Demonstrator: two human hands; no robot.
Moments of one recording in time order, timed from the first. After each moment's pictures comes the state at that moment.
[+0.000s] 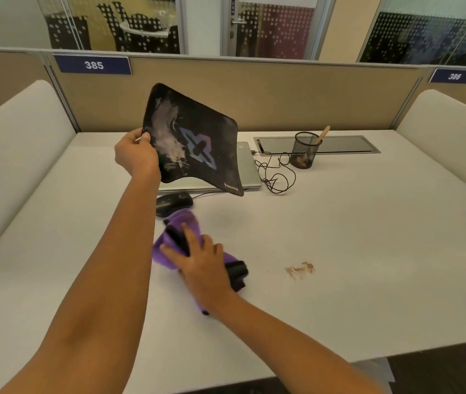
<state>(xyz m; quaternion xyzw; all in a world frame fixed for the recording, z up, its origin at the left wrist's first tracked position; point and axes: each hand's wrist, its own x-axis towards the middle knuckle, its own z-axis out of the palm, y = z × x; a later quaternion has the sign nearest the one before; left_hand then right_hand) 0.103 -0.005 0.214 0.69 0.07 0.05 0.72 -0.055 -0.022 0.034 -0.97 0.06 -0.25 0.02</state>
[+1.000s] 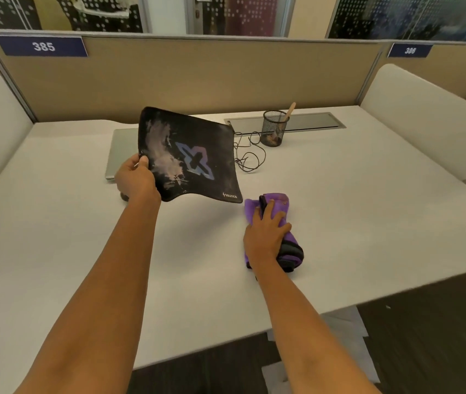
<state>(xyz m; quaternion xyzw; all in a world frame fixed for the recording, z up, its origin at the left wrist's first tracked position) 0.047 -0.021 0.148 0.68 0.10 -0.04 0.73 -0.121 -0.147 0.023 -0.88 0.47 -0.02 -0.05</state>
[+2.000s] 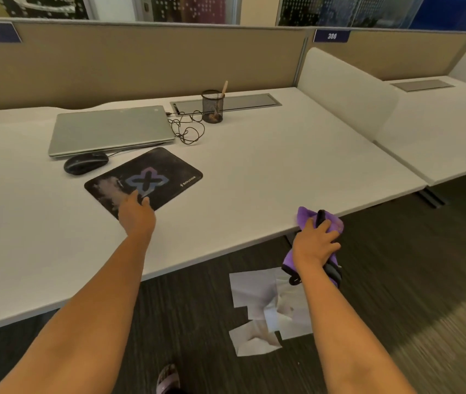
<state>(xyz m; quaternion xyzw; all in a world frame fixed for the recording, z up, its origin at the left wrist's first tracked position) -0.113 -0.013 0.045 0.90 -0.11 -0.05 0.43 -0.404 -0.190 0.024 -0.75 0.66 -0.01 -0.02</state>
